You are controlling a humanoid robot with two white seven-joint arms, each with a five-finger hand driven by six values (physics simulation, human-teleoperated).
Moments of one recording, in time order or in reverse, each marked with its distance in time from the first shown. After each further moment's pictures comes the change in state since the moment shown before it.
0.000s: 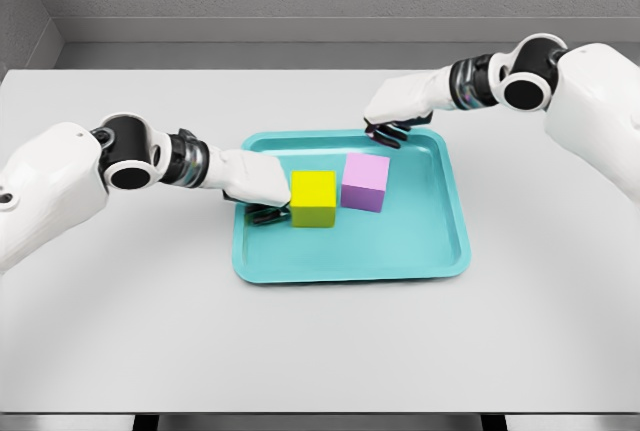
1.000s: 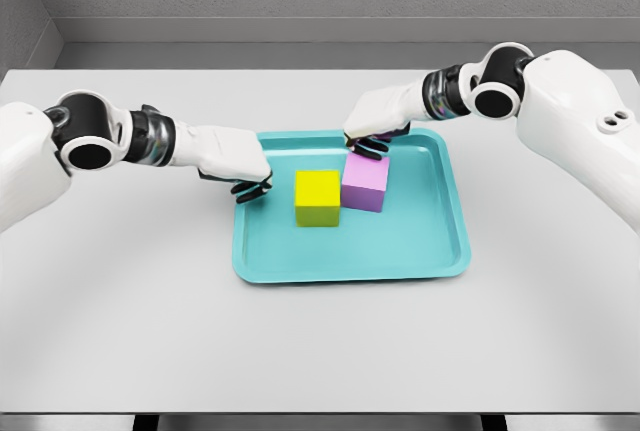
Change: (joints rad) left arm -0.035 0.090 0.027 -0.031 0.121 0.000 0.000; right arm -0.003 0.058 0.042 0.017 0.020 0.000 0.000
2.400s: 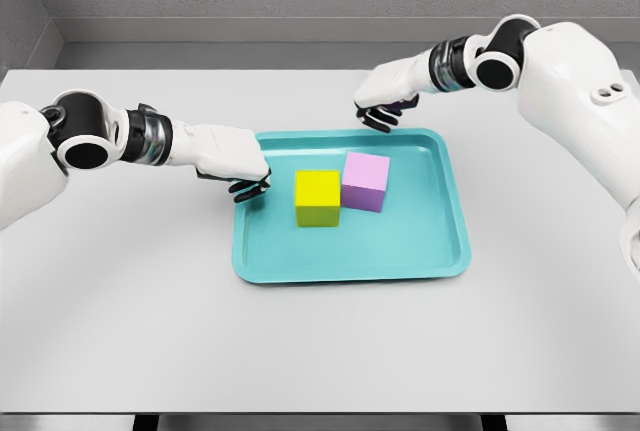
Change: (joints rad) left arm 0.000 0.005 0.004 -0.001 0.005 0.000 0.000; right arm -0.074 0.076 -0.002 0.208 0.013 0.000 0.000
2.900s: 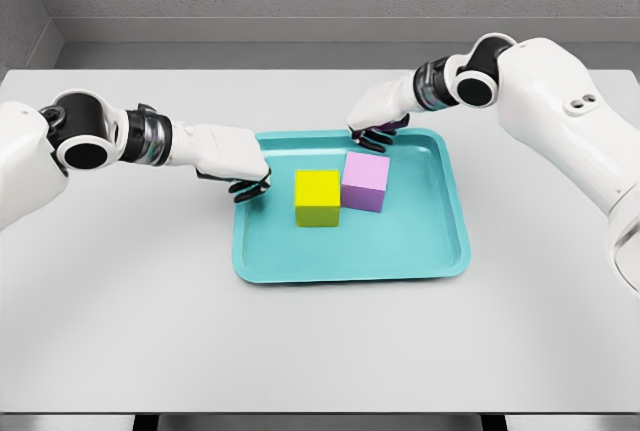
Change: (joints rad) left arm 0.002 0.002 0.002 -0.003 0.000 0.000 0.000; right arm 0.009 0.035 0.073 0.018 0.012 0.000 0.000
